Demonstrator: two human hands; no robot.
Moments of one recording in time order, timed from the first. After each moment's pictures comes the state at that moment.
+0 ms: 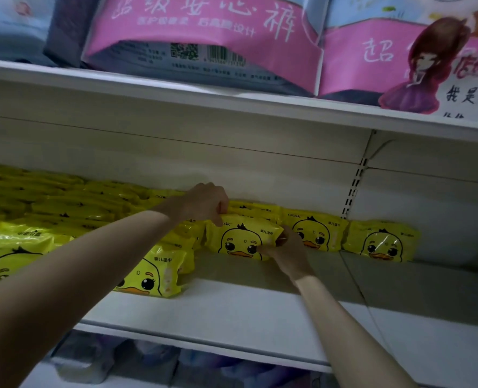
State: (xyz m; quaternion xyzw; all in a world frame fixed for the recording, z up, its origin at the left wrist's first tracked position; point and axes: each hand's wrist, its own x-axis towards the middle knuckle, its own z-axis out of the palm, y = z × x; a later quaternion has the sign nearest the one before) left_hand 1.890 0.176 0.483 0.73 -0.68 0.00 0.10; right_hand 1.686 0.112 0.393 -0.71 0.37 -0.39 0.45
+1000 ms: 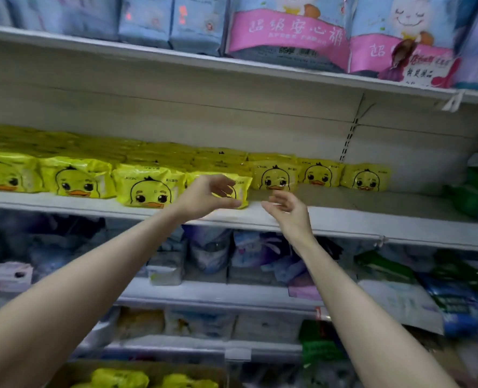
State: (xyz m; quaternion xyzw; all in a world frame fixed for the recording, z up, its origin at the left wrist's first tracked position) left_hand 1.887 0.448 0.443 0.63 -0.62 -0.17 0.44; right_hand 1.702 0.361 0.396 -0.68 0.36 -0.48 0.43
